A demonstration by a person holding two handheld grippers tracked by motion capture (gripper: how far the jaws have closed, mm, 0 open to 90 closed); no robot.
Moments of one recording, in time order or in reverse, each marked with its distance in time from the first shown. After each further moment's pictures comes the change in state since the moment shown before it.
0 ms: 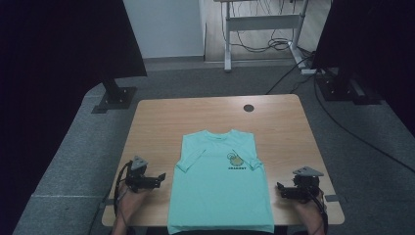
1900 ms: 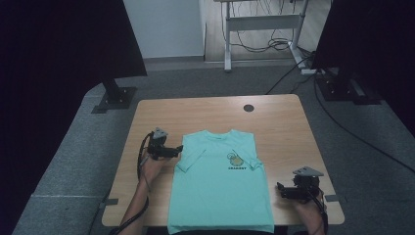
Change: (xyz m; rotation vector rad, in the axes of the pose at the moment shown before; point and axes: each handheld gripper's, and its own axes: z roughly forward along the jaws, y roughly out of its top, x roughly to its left) left arm 0.016 0.078 0.096 -0.054 -0.045 0.056; right arm 0.000 0.000 0.000 0.000 0.000 0.000
